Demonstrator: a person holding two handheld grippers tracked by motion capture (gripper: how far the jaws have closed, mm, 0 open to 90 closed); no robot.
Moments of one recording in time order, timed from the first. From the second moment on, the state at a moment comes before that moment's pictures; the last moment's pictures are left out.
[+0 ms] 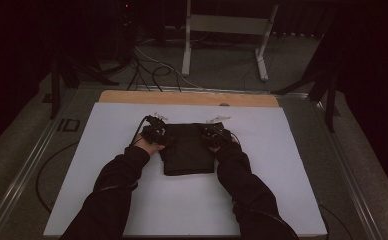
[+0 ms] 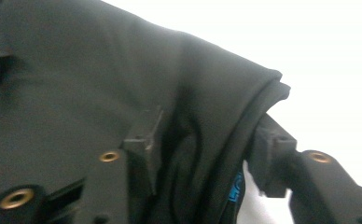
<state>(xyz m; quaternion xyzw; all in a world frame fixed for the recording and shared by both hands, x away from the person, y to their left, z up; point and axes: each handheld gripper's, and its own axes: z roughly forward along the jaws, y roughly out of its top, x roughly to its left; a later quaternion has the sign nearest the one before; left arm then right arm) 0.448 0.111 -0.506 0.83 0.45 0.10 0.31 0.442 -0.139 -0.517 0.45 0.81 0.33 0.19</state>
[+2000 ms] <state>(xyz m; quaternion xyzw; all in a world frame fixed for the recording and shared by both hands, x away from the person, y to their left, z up) 0.363 0.140 -0.449 0.85 0.32 0.05 0.42 0.388 -0.162 -0.452 0.32 0.83 0.43 0.12</state>
